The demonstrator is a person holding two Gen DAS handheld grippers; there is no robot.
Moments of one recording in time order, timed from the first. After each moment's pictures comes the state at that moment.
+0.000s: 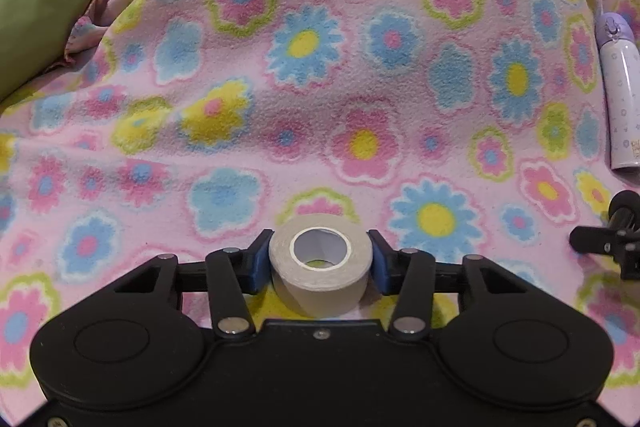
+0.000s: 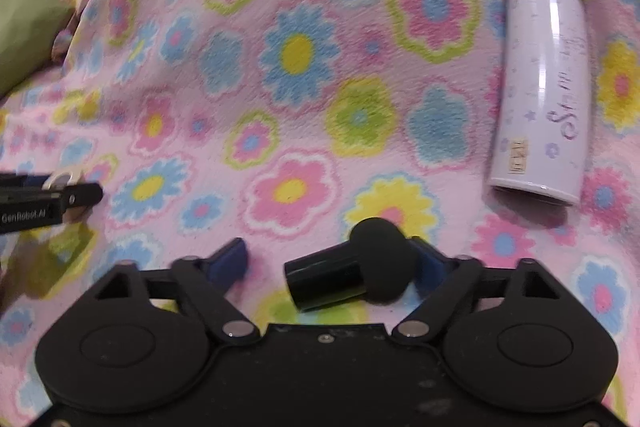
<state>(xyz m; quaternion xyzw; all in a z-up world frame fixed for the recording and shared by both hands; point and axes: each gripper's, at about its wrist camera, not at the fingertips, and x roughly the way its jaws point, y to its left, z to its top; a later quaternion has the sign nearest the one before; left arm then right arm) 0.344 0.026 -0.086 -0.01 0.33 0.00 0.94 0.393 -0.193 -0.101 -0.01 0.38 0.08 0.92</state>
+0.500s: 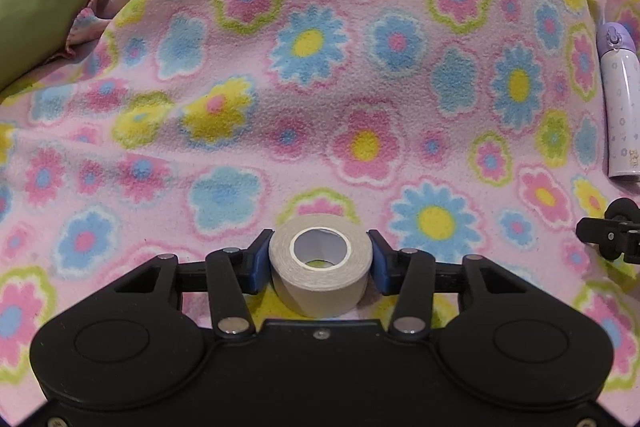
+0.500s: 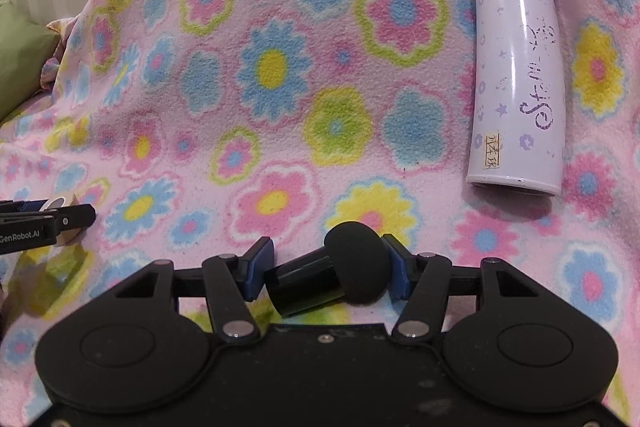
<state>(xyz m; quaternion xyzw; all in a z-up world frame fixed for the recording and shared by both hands) 0.344 0.029 -0.086 -0.02 0.33 0.00 0.94 0.391 -0.203 -0.101 0.01 0.37 0.07 0.93</state>
